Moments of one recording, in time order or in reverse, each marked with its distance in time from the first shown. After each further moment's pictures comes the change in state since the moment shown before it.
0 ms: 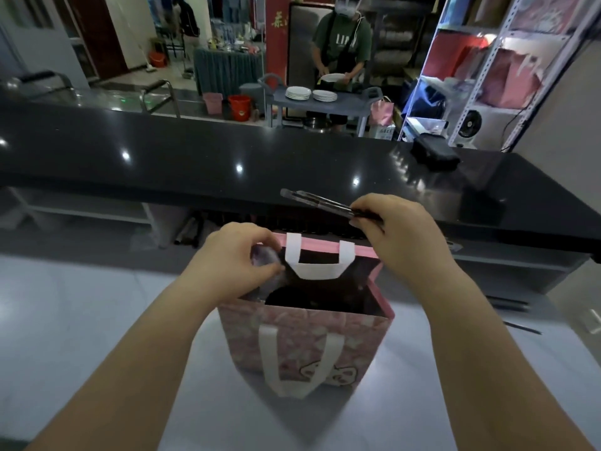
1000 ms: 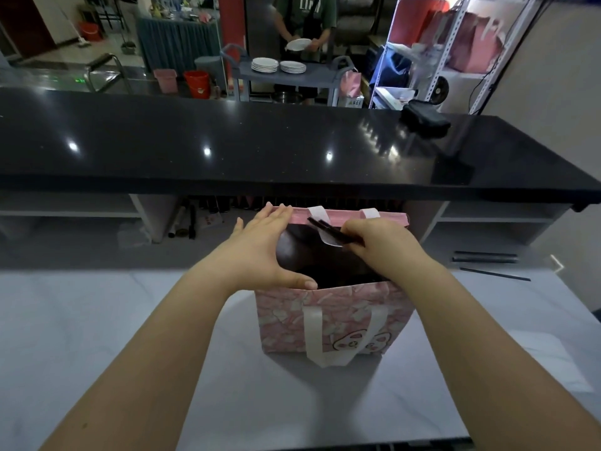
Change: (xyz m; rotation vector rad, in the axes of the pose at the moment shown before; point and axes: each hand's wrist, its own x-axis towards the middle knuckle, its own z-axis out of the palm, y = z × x) left_hand 0.015 -0.052 0.009 0.018 -0.398 0.165; right_hand -0.013 0.000 0.094 -0.214 -0.321 0.143
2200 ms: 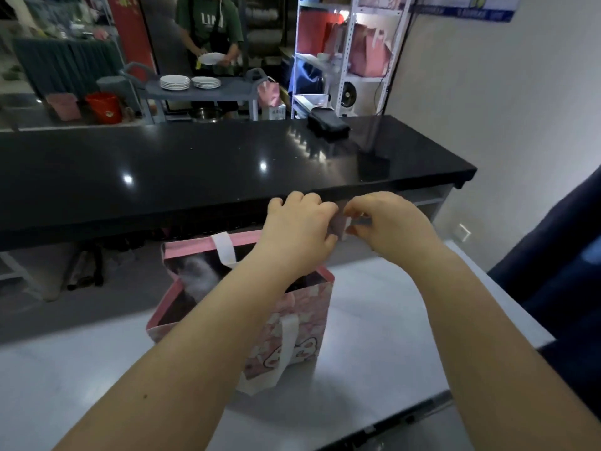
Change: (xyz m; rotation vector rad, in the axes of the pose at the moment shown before) left_hand 0.077 0.182 0.022 0.342 0.324 0.339; right_hand -0.070 0.084 -0.088 -0.066 0.260 0.178
